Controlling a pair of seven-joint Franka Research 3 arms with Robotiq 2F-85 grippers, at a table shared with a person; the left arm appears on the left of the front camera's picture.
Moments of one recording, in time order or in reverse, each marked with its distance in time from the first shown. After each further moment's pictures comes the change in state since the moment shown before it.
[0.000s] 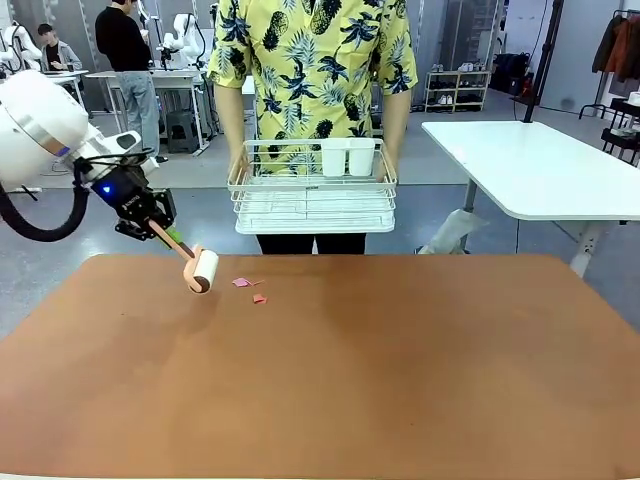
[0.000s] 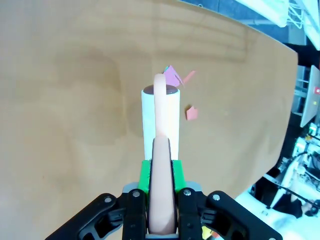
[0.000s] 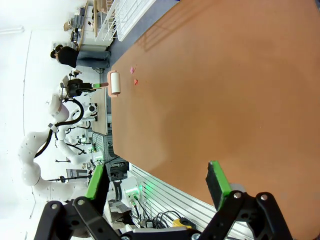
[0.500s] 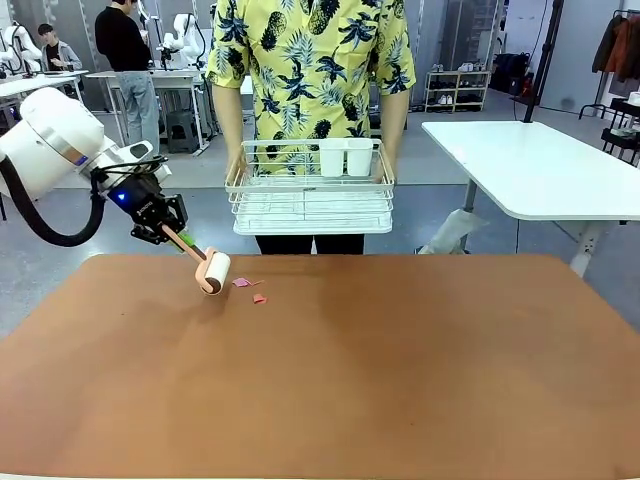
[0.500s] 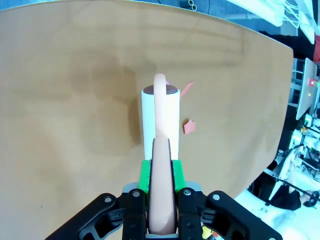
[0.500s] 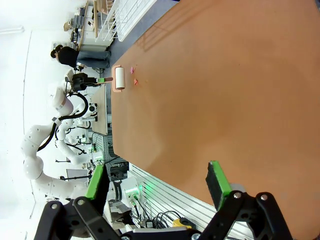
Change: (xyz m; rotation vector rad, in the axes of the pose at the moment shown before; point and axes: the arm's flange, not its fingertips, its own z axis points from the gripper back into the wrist) left arm 0.027 0.006 -0.025 -0.038 0.033 -0.029; right arm 0.000 0.000 0.000 0.000 0.000 0.000
